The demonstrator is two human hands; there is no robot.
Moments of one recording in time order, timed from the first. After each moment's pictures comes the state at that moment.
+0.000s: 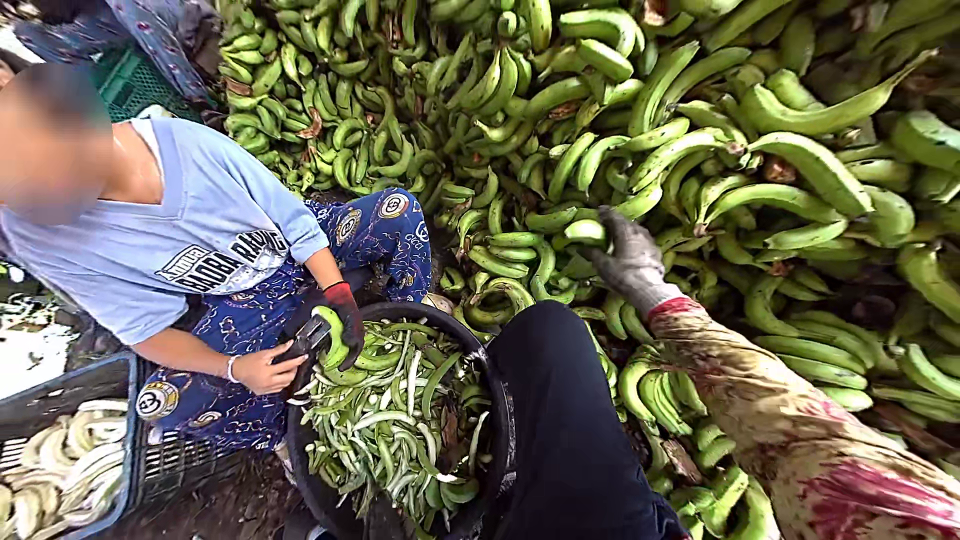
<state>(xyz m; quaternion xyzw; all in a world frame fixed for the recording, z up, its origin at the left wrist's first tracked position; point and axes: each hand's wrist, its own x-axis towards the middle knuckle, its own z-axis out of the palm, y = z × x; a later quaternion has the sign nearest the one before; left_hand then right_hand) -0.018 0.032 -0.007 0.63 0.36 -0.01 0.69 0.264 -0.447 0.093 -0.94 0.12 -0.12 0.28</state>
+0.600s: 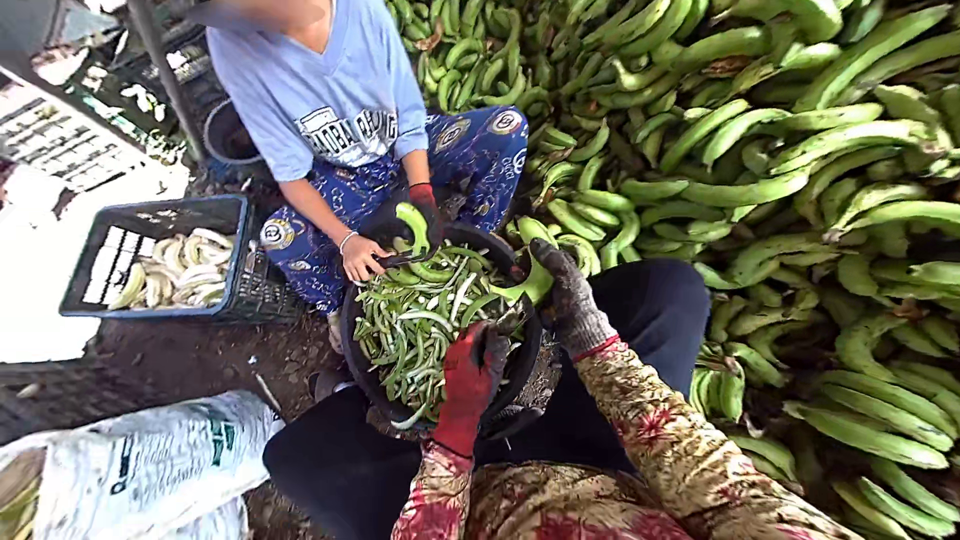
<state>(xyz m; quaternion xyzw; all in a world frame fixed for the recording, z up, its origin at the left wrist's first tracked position) 0.041 -0.042 0.054 0.85 0.04 0.12 0.51 0.167 -0.190 0.103 -0.56 0.15 0.10 0.81</state>
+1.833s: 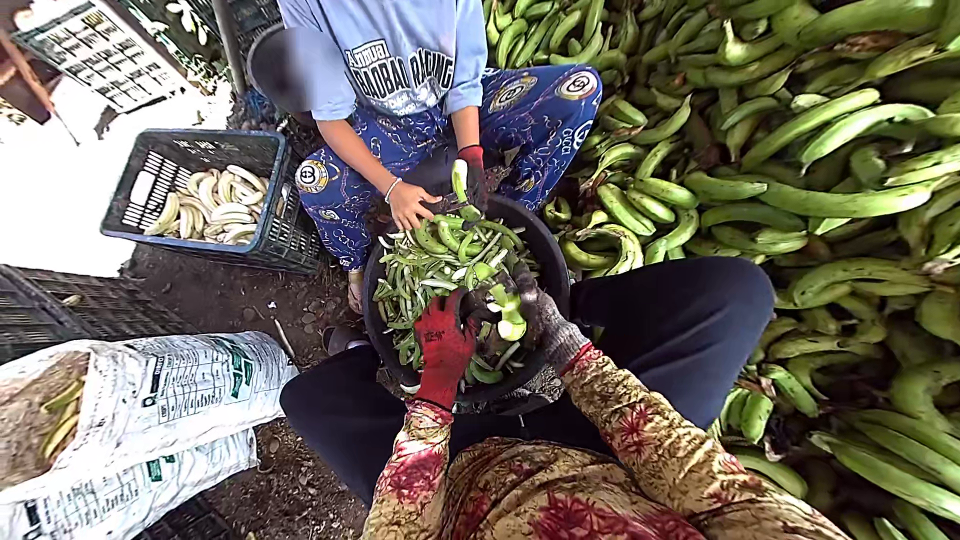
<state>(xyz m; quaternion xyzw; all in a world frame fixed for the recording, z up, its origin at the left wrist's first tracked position) 0.041 0.021 0.043 0.94 0.17 0.06 0.28 0.124 -0.127 0.049 -0.65 0.10 0.31 0.69</state>
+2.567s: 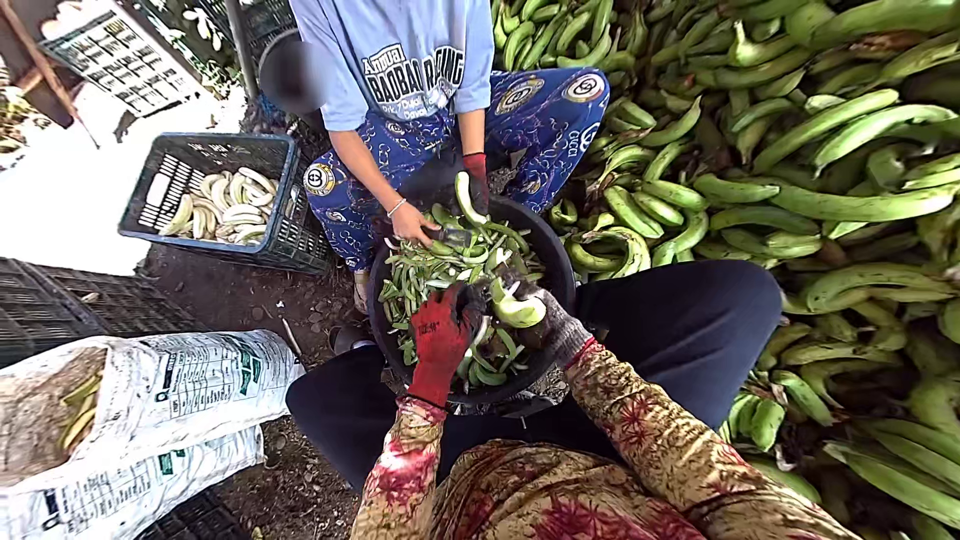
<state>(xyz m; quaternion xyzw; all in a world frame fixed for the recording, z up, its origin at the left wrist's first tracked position) 0.047 0.035 0.068 0.95 0.16 0.05 0.28 0.128 -0.131 0.043 -0.49 0.01 0.36 0.79</state>
